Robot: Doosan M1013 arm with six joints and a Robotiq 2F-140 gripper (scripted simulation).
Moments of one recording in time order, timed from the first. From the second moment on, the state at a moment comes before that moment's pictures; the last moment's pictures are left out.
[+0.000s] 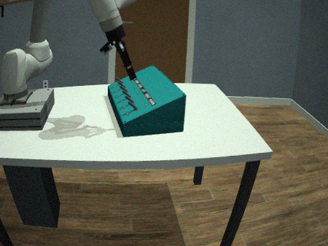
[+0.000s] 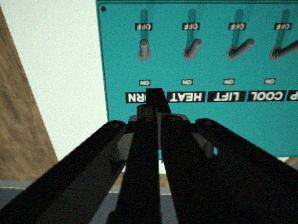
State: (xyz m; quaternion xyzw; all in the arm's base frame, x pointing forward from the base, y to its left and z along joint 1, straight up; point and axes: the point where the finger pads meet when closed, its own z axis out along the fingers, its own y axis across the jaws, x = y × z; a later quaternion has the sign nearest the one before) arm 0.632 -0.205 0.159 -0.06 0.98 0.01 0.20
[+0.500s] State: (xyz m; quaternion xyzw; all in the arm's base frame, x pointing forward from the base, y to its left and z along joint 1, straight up) arm 0.590 -0.183 0.151 -0.06 0.98 0.01 0.20
